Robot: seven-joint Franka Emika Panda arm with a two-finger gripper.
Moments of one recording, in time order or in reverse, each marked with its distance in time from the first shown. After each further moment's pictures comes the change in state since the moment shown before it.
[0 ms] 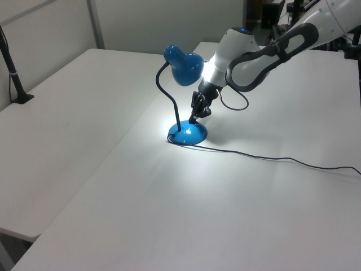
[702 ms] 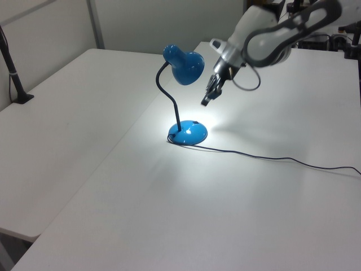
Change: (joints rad) arm -0.065 -0.252 0.020 -0.203 0.186 -0.035 0.198
